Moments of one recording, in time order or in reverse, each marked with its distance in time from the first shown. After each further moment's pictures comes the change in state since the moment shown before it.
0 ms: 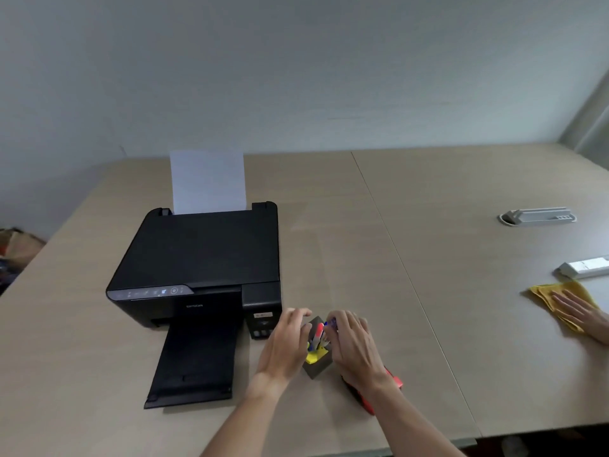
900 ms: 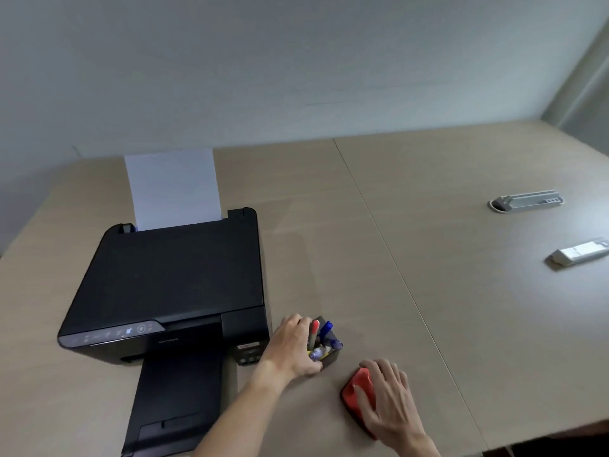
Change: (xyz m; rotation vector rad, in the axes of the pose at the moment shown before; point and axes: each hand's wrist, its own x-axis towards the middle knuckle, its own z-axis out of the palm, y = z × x) left_hand -0.050 0.343 0.205 0.394 -0.469 0.543; right_hand -0.327 0.224 -0.209 -0.218 0.389 0.466
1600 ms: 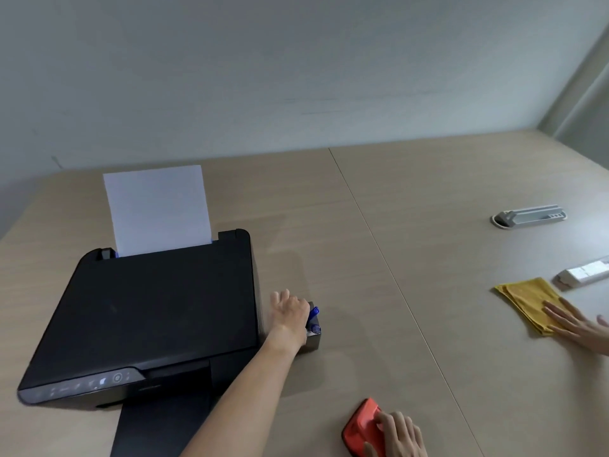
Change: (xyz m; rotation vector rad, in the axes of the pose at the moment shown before) left_hand 0.060 0.066 0.003 0.595 -0.090 -0.201; right_hand -0.048 0.069 -0.004 -0.006 0.223 0.008
